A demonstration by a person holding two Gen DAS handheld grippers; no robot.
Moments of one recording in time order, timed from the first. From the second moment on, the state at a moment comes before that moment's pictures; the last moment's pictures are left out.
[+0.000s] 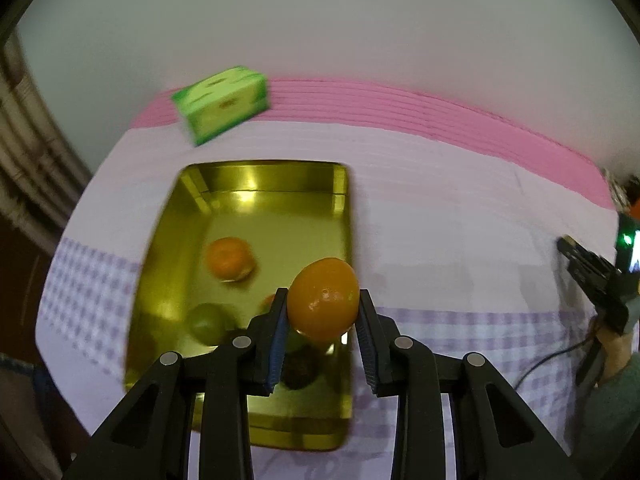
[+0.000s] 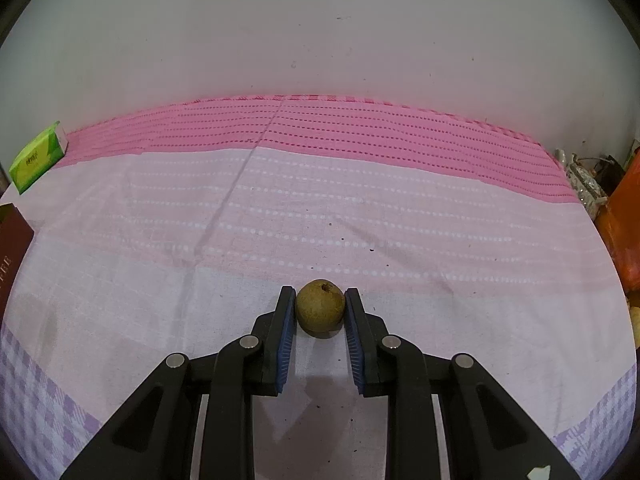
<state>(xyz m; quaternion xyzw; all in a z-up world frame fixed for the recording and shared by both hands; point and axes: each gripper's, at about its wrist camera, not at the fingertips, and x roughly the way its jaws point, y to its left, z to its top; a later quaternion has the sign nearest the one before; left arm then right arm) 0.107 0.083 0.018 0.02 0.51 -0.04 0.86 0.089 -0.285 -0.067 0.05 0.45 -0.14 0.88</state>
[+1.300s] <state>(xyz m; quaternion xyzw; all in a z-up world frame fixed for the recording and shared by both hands) 0.110 0.189 -0.027 -0.03 0.57 0.05 0.82 0.090 -0.285 -0.067 0.04 0.45 -0.13 0.88</state>
